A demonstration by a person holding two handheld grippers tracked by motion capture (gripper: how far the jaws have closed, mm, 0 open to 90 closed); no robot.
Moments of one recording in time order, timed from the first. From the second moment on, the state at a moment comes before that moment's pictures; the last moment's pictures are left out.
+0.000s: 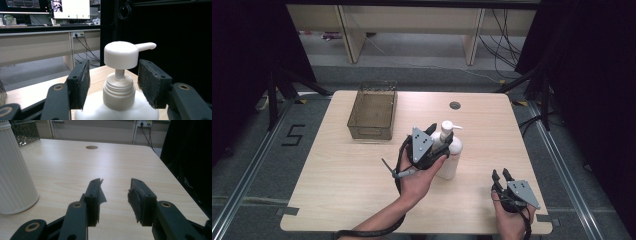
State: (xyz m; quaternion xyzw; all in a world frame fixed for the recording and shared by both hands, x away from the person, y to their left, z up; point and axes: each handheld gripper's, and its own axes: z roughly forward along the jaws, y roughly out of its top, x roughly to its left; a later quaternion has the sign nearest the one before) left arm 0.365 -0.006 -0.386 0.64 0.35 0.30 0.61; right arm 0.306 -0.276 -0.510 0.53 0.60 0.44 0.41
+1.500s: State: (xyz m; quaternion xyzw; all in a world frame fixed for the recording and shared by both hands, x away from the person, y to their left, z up) left arm 0.369 -0.005 -0.369 0.64 0.33 0.31 0.61; right arm 0.305 -0.277 -0.510 0.54 0.59 0.44 0.41
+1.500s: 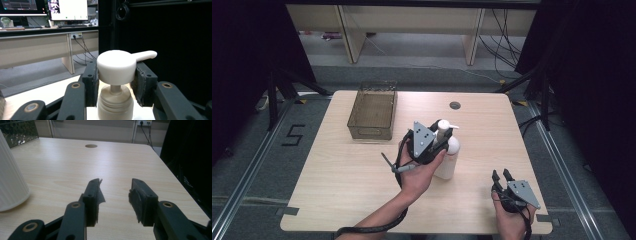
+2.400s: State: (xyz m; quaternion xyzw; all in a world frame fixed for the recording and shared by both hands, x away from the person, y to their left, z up) left arm 0.361 0.066 -0.352 0.61 0.38 0.35 0.59; right arm 0.305 -0.275 -0.510 0.54 0.60 0.43 0.41
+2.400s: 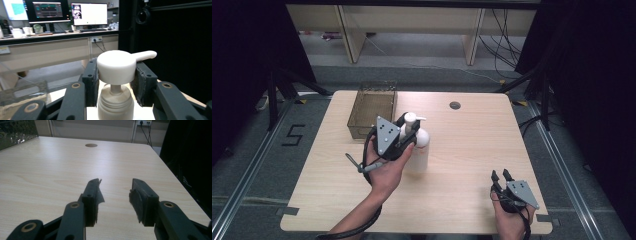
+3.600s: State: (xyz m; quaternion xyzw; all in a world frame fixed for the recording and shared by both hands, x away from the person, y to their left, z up) left arm 0.388 0.151 -0.342 0.57 0.45 0.42 0.54; right arm 0.304 -0.272 -0.511 0.54 0.60 0.43 0.41
